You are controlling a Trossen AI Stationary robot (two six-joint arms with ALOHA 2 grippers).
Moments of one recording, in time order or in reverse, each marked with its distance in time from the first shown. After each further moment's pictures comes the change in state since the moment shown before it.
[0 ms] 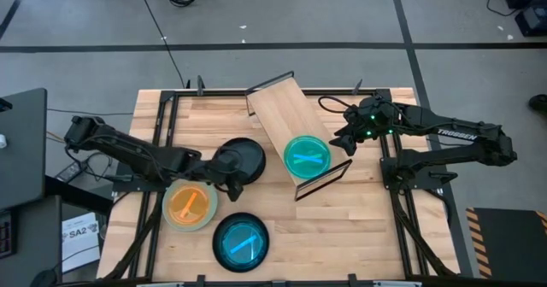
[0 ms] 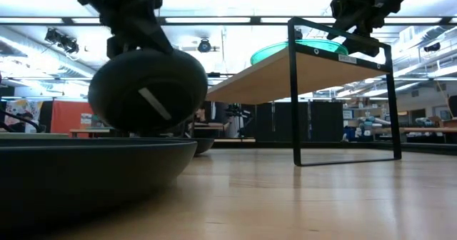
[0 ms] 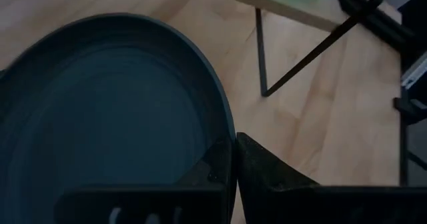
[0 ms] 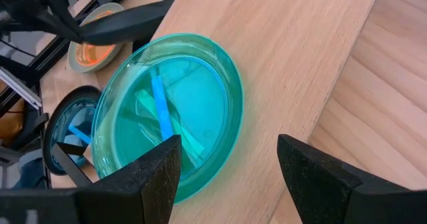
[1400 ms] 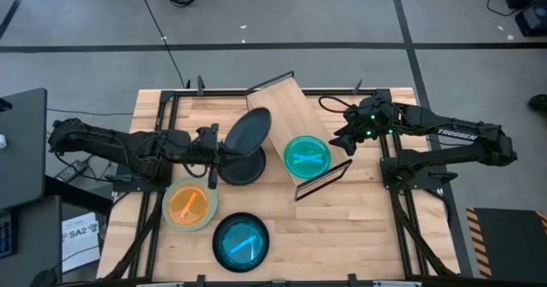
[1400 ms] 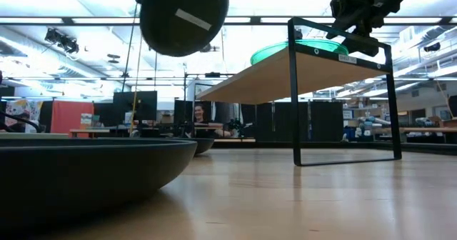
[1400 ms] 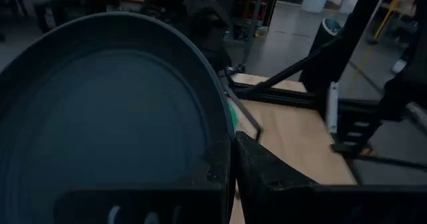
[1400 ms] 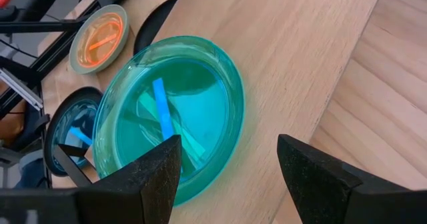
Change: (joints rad) left arm 0.112 -0.279 0.002 0.240 0.123 0.605; right arm 0.000 0.000 0.000 0.007 0.000 0.000
